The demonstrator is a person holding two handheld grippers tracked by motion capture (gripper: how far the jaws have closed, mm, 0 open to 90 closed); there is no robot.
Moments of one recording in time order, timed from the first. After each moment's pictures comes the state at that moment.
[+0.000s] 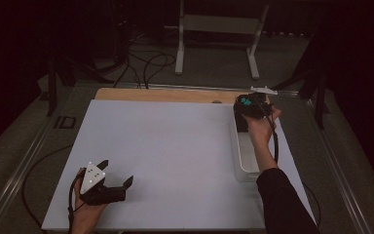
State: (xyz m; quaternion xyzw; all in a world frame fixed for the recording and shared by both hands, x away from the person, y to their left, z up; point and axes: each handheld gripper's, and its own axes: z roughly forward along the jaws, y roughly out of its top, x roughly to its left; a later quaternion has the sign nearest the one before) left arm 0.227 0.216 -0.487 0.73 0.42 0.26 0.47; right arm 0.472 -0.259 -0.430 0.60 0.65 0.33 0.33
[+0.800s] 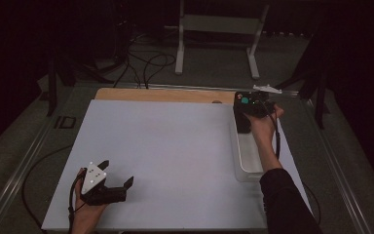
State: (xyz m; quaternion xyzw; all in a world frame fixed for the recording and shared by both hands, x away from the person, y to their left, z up) left arm 0.226 0.215 -0.487 0.73 0.42 0.26 0.46; right arm 0.470 -0.267 -0.421 0.58 0.66 0.36 0.31
